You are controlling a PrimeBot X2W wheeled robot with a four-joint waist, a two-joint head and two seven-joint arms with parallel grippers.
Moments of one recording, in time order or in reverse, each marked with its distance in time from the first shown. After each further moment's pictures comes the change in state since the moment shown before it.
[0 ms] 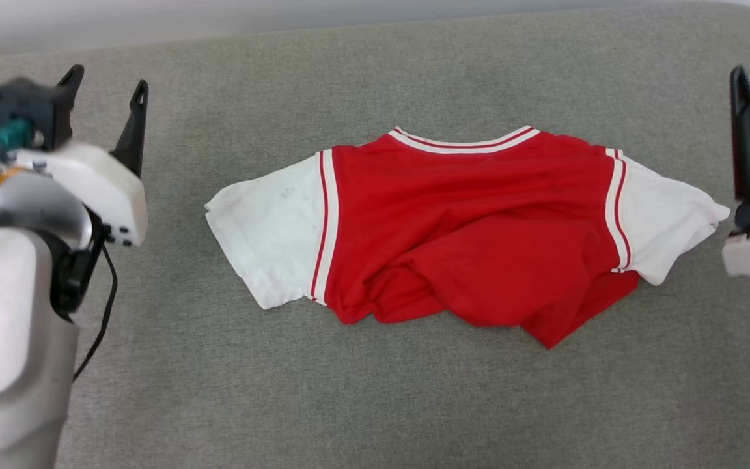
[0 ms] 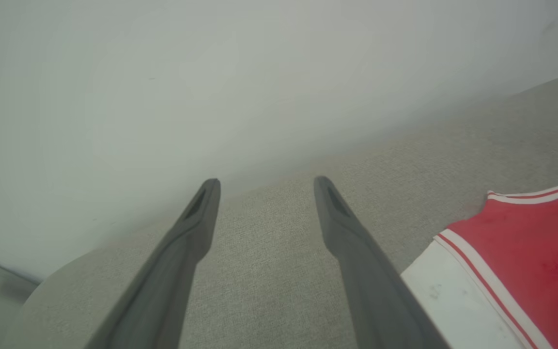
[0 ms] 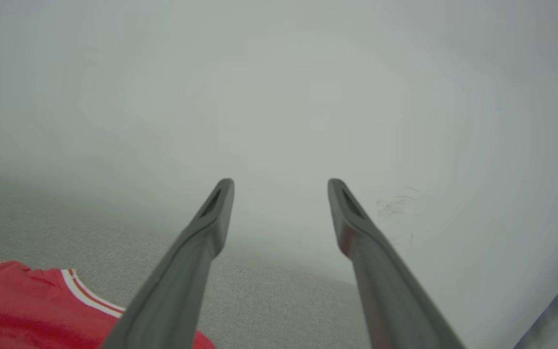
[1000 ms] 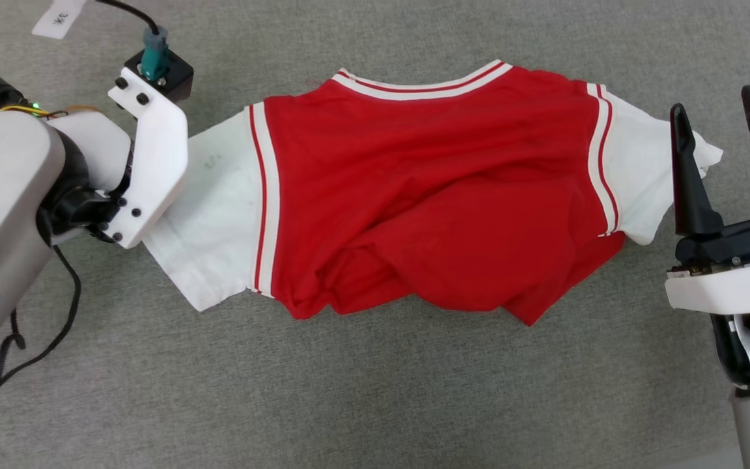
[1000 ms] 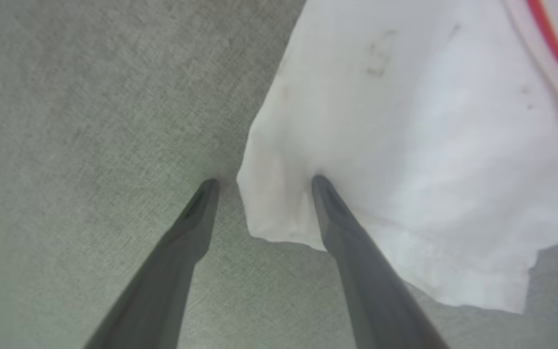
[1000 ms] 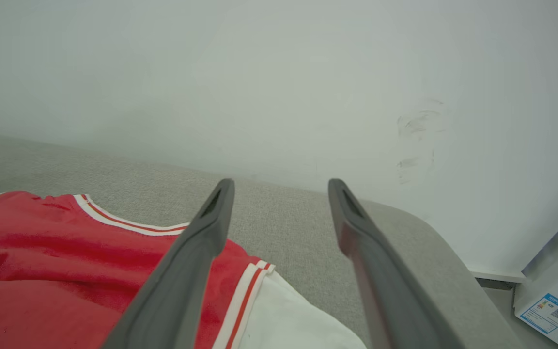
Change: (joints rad) left arm -0.529 0.343 -0.837 0.078 -0.617 -0.006 0.990; right arm 0.122 0.149 0.002 -0.122 -0.028 0.000 -0.010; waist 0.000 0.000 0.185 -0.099
